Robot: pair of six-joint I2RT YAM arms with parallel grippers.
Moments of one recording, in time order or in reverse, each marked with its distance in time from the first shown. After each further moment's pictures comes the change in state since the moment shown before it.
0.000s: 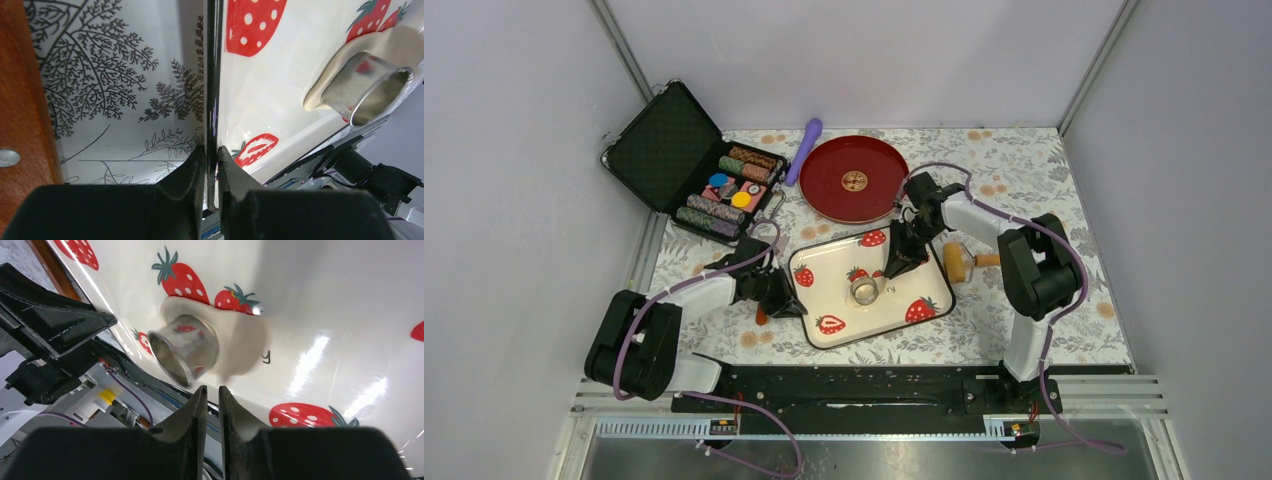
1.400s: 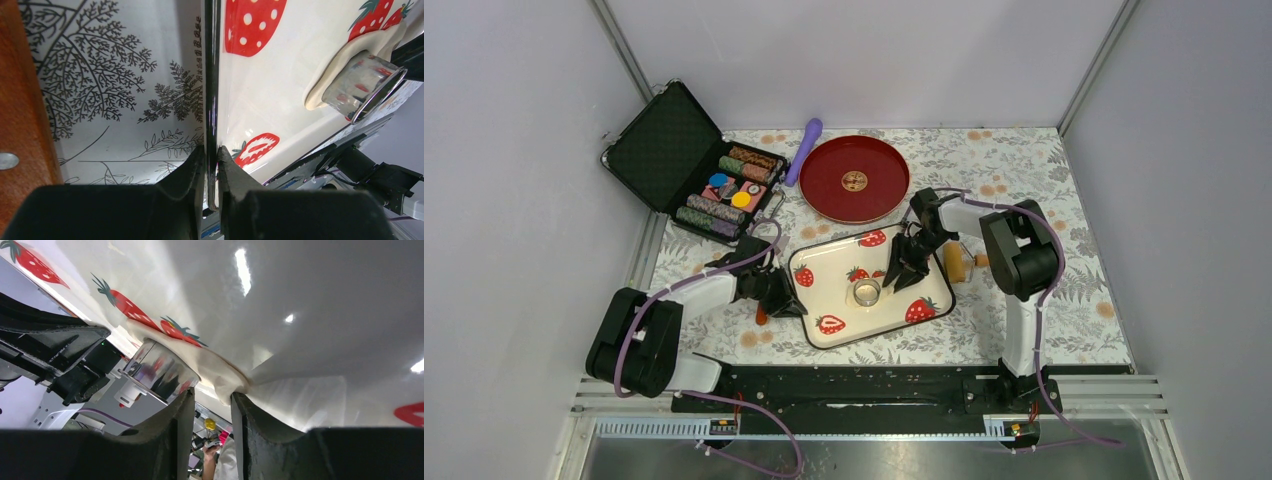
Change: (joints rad) left arm -0.001 0.013 0.015 -0.017 0.000 0.015; right arm -0.057 0.163 -0.045 0.039 -0.139 0.067
